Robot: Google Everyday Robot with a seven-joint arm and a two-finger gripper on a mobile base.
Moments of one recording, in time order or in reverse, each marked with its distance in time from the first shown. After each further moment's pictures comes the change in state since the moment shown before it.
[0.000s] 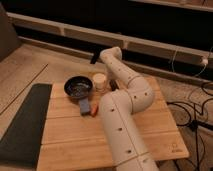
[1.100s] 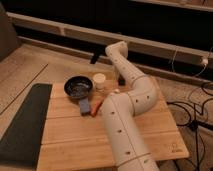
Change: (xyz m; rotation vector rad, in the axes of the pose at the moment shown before) arm -0.024 -0.102 -0.078 0.173 -0.128 0.245
